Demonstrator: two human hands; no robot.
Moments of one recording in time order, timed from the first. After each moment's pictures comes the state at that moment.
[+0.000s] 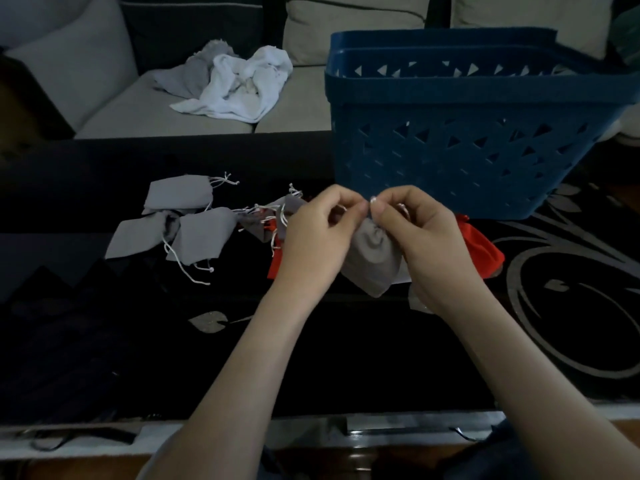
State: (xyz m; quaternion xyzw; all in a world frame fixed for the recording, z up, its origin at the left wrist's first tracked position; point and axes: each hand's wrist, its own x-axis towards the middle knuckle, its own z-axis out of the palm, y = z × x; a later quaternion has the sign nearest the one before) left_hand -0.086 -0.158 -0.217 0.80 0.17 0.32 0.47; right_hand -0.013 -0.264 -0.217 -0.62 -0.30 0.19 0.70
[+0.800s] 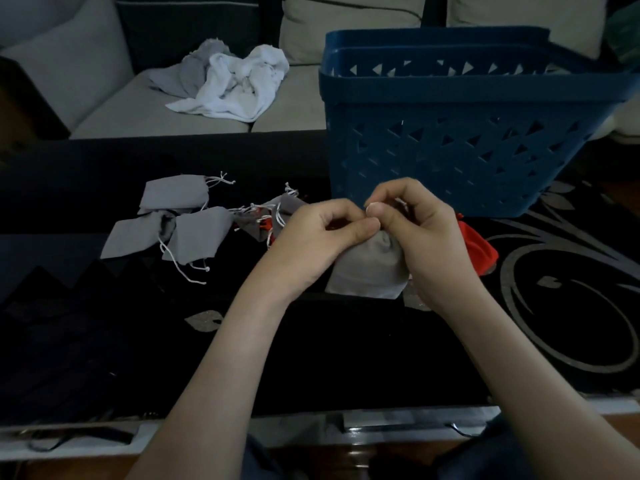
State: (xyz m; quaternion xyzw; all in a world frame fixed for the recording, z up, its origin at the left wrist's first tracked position) left_hand -0.095 -0.153 -0.210 0.77 0.09 0.18 0.60; right_hand -0.013 -0.269 -0.215 -0.63 -0.37 0.09 0.67
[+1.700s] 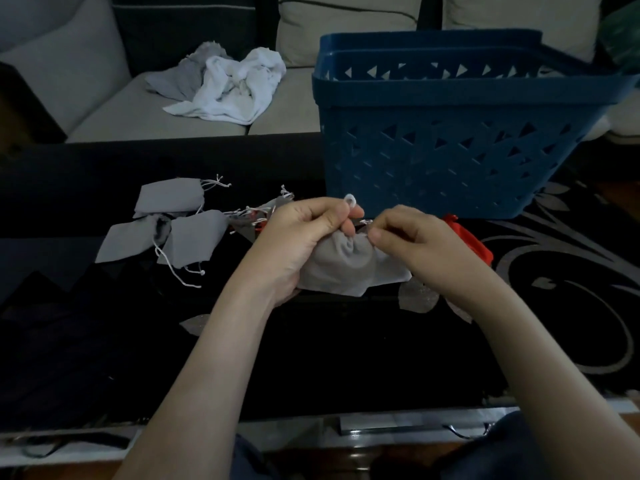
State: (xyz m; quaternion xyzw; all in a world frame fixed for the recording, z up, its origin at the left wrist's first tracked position) left_hand -0.092 -0.147 -0.208 0.66 0.13 0.19 0.72; right_hand 0.008 -0.286 -0.211 -0.78 -0.44 0.14 0.43
